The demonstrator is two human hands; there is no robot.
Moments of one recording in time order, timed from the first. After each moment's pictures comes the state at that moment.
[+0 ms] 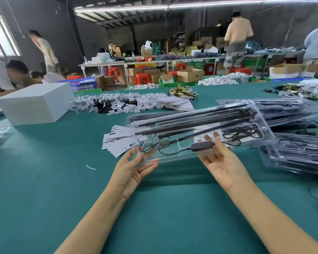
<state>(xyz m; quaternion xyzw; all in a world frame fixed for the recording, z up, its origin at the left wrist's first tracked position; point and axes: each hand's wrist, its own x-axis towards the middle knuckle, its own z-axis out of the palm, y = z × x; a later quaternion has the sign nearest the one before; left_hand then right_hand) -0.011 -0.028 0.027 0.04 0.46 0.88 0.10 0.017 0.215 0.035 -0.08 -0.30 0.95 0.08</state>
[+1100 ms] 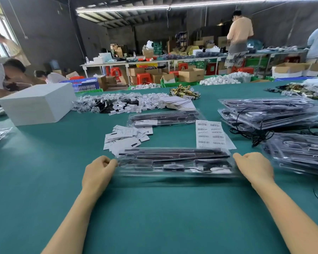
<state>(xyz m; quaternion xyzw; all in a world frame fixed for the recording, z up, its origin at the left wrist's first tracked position) -0.031 -0.103 0.017 -0.08 0.89 0.42 -0.14 0.015 0.283 0.018 -0.32 -0.88 0.31 0.16</state>
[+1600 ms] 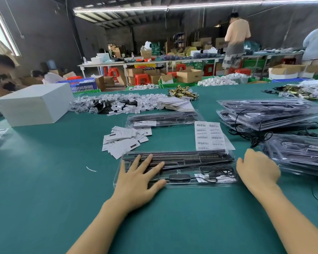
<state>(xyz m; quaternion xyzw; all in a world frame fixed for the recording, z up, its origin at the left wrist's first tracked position) -0.014 -0.036 -0.006 0.22 0.97 0.04 -0.04 0.022 0.279 0.022 -0.29 -0.94 0.04 0.19</state>
